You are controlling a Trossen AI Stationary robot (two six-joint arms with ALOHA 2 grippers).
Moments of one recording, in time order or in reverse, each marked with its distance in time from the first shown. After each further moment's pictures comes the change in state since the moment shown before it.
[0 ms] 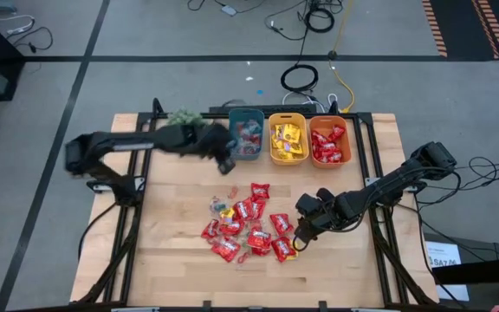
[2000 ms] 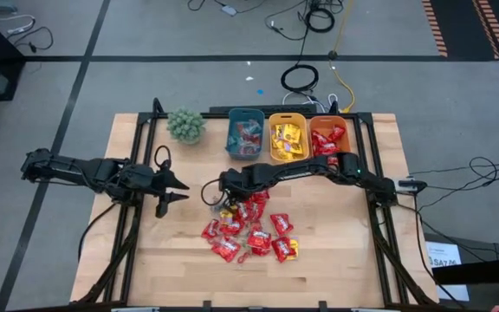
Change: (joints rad) left arm -0.409 -0.970 -0.747 0.160 0.108 0.023; right arm -0.447 0.827 0.932 -0.064 -0.249 -0.391
